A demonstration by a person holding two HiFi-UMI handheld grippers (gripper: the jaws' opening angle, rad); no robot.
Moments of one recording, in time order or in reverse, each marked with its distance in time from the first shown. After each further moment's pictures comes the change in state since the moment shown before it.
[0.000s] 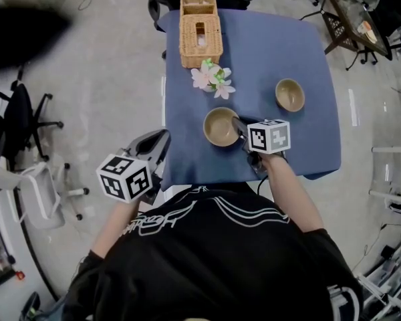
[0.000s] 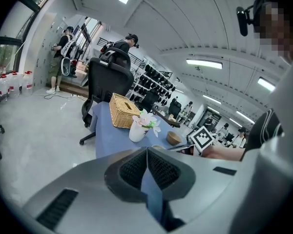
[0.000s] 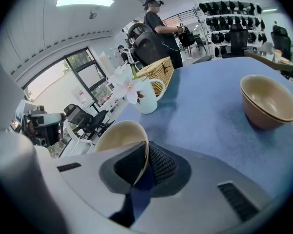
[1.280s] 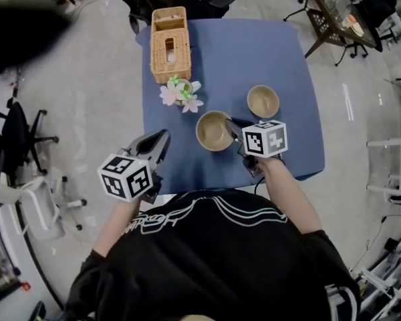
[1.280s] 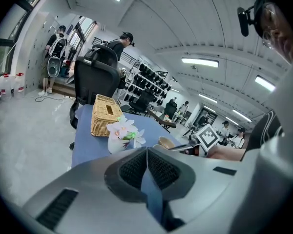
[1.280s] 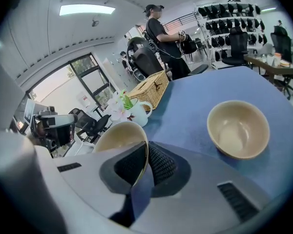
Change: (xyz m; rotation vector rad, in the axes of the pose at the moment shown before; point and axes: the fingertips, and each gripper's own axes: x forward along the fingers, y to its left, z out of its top) left arm 0.063 -0.065 0.038 0.032 0.002 -0.041; right arm -0.069 -0.038 0.040 -0.033 -0.039 0.012
